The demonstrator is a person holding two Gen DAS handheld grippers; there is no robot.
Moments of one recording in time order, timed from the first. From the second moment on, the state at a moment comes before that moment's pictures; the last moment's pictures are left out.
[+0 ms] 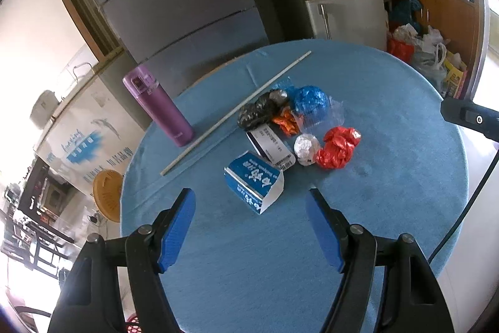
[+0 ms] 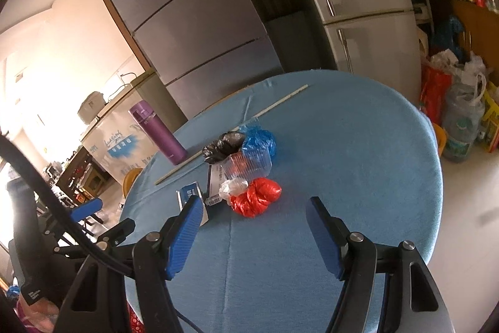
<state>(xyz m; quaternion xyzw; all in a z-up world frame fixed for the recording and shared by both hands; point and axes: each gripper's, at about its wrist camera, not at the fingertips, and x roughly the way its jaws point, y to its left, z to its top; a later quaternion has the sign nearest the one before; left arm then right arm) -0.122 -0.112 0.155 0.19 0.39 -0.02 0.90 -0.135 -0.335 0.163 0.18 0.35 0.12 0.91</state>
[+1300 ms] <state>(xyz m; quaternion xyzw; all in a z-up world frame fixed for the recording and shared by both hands) 0.054 -0.058 0.028 -0.10 0.57 0.03 0.81 0.006 -0.272 0.035 0.27 0.48 0.09 0.83</state>
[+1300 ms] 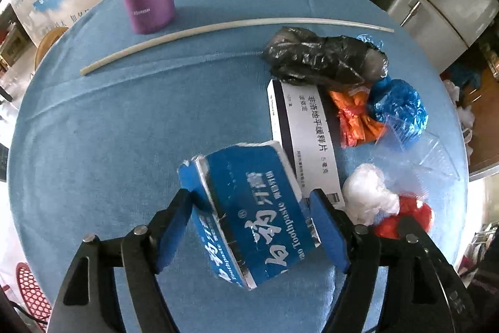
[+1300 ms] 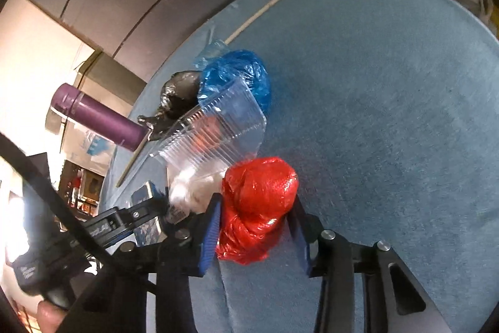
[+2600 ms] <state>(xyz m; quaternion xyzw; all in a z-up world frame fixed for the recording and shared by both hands) -0.037 0.024 0.051 -0.09 0.53 -0.02 0.84 -0.058 -0.229 0.065 0.19 0.46 0.15 0.86</state>
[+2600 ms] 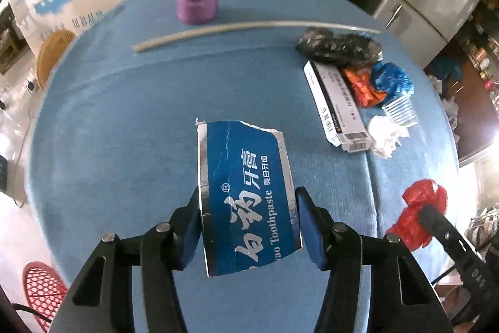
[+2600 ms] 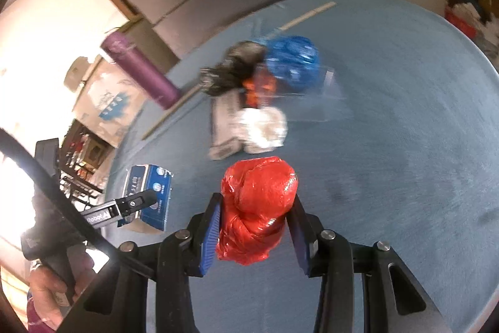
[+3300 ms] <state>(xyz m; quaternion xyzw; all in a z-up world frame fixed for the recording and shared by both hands) -0.295 0.189 0.084 -0.07 0.48 0.19 0.85 -0.164 -0.003 0.110 0.03 0.46 0.40 0.79</state>
